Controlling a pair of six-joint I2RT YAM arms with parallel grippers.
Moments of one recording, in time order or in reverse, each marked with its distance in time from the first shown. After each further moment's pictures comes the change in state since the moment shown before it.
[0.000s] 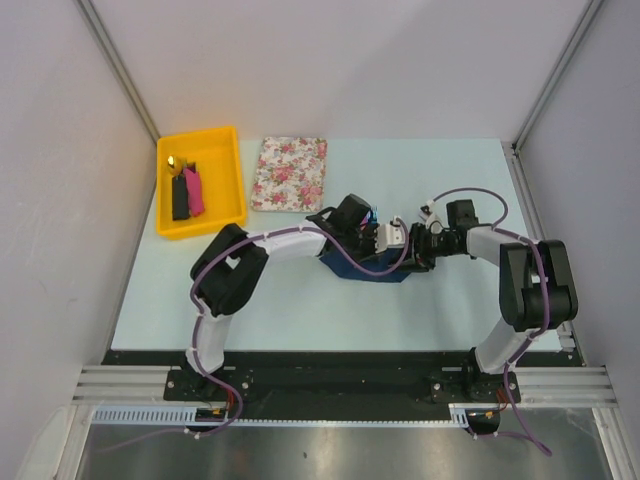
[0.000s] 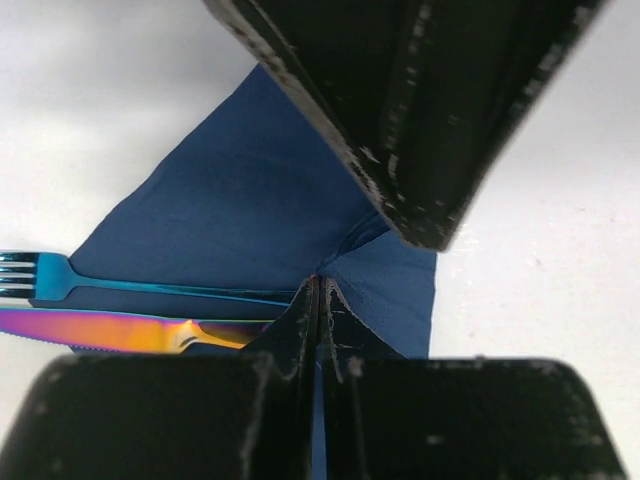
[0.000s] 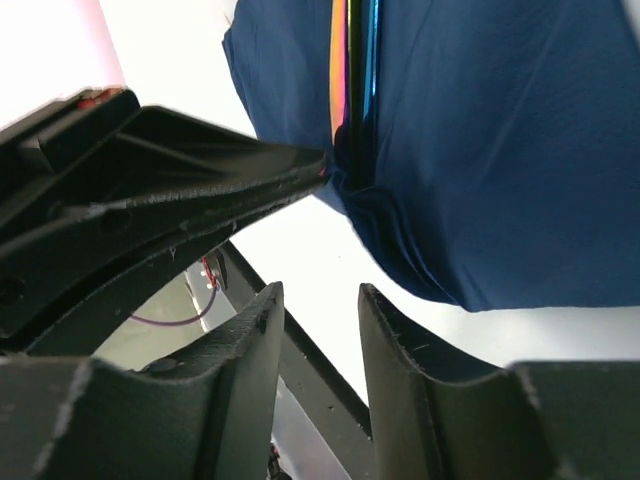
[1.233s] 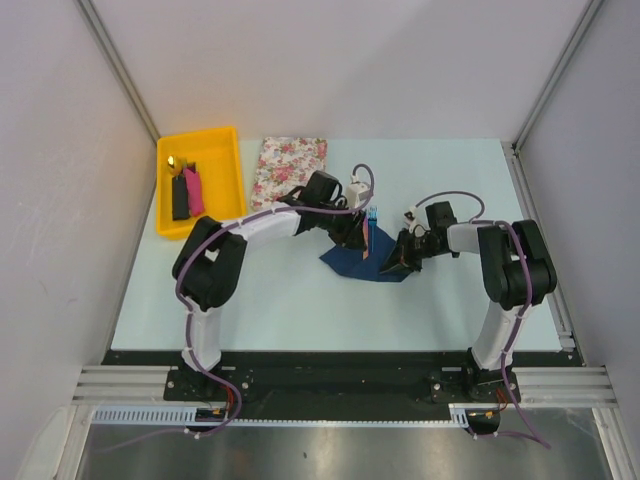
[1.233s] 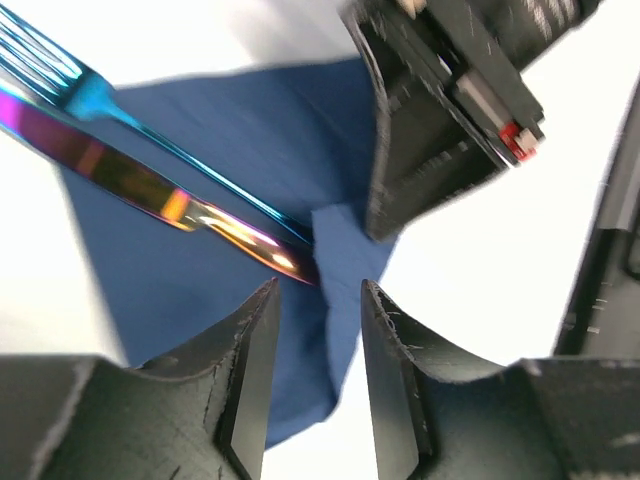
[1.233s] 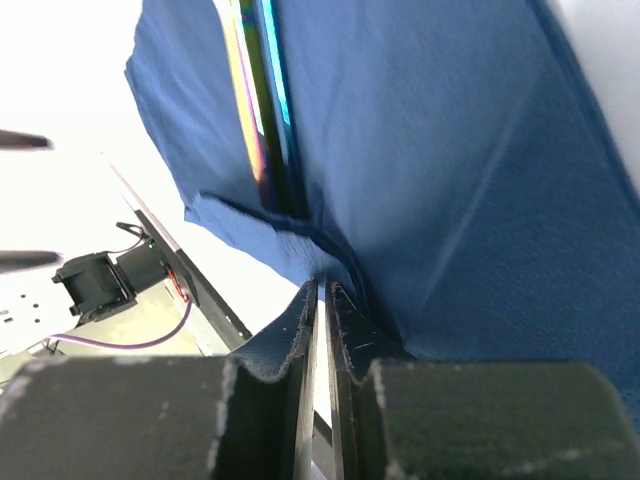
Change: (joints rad) left arm 0.178 -0.048 0.023 -0.037 0.145 -0.570; right arm 0.098 0.183 0.049 0.080 0.088 0.054
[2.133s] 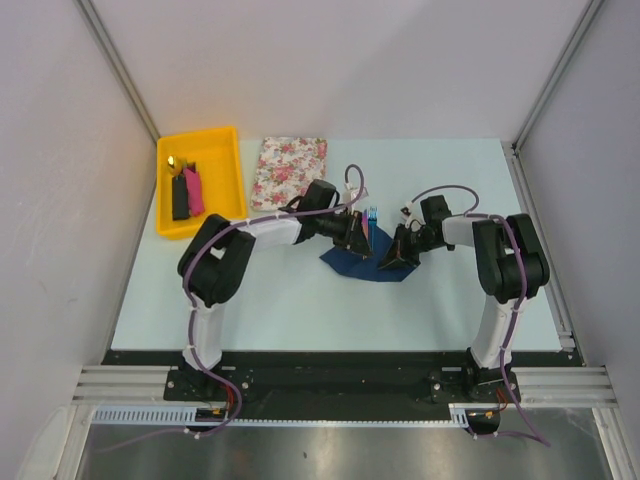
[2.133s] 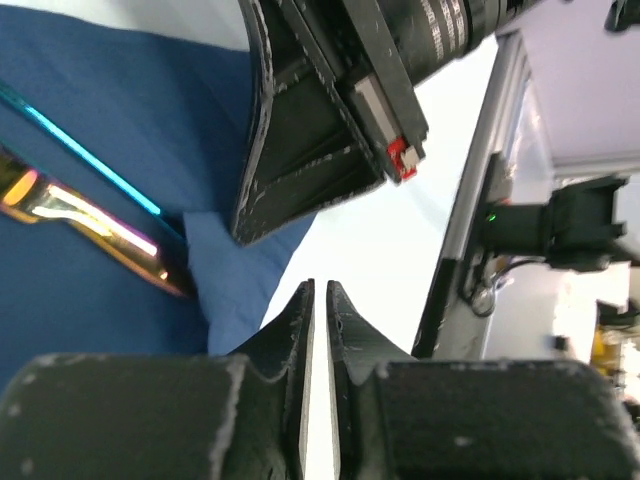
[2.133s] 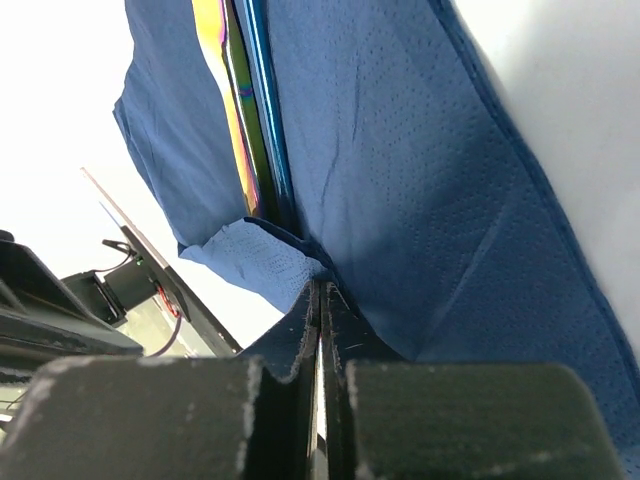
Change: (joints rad) left arm 0.012 0.040 -0.110 0.224 0.204 -0.429; right arm 0.016 0.063 0.106 -0.061 0.053 -0.012
